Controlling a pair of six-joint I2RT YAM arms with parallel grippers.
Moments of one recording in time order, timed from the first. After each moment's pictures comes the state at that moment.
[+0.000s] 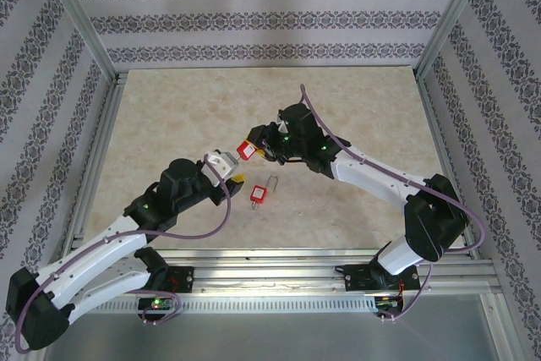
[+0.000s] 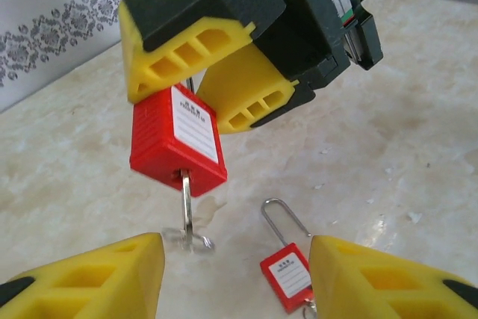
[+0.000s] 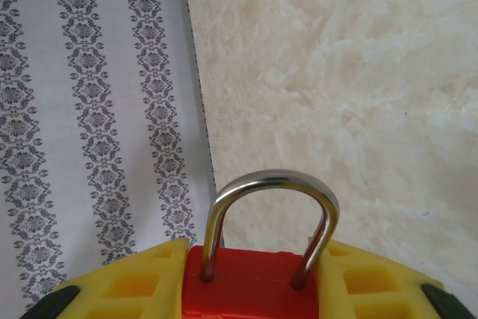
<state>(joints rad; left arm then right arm) -0.68 0.85 0.60 -0.14 0.06 0.20 0.70 1.54 1.12 -0.10 -0.37 1.29</state>
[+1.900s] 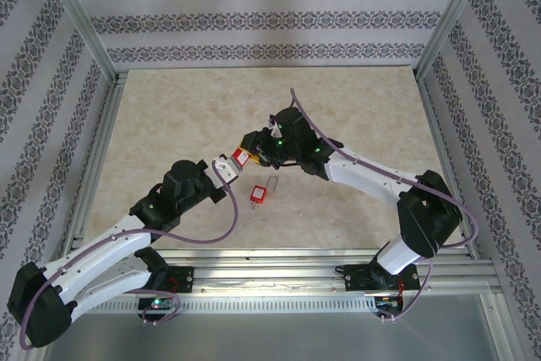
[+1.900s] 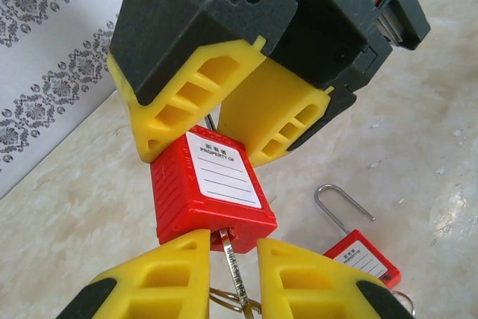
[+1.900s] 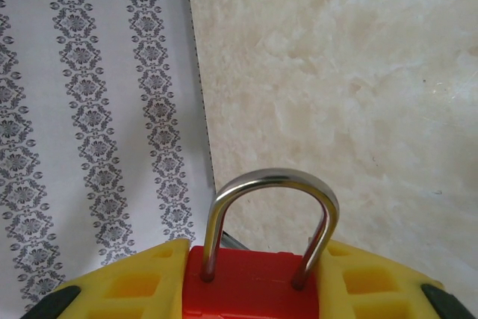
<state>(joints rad) -0.66 0.86 0.53 -0.04 0.00 0.42 0.73 1.58 1.12 -0.08 -0.42 1.28</state>
